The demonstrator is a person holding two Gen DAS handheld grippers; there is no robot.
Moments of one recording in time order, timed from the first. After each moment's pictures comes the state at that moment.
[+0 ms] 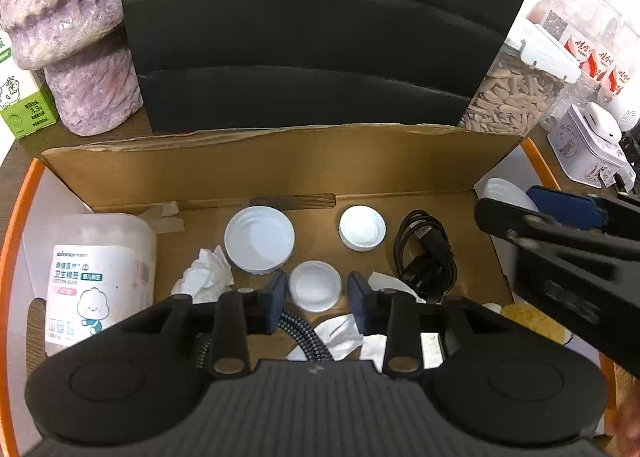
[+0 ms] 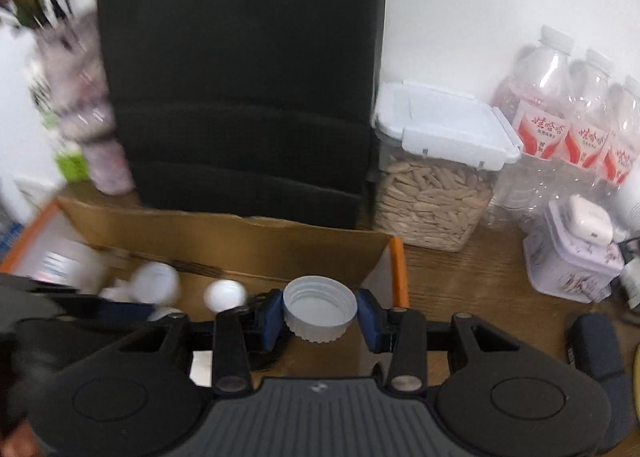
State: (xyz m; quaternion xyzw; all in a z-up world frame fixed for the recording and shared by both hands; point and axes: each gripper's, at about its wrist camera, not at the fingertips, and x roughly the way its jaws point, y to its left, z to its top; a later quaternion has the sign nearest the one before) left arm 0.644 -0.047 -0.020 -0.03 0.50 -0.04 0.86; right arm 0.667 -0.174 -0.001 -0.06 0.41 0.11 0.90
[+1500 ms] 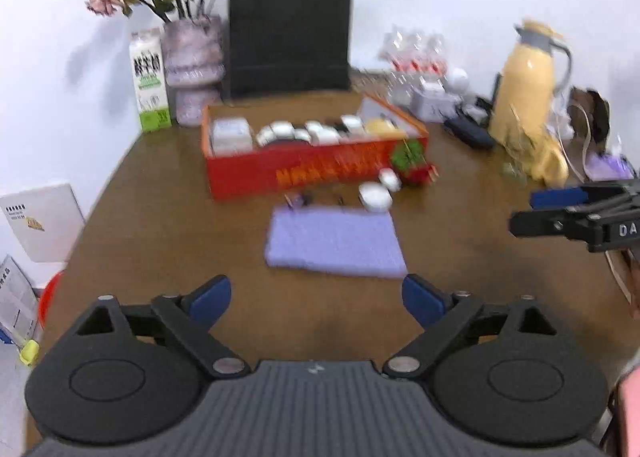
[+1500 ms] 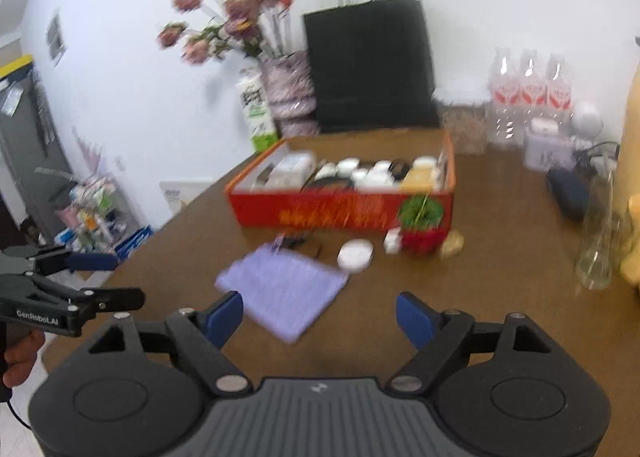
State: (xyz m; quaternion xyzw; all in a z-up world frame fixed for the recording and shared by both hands) left arm 0.186 0.008 0.038 0.03 0.33 -0.10 0.94; right arm 0.250 -0.258 0.033 0.02 0.32 0.27 0.91
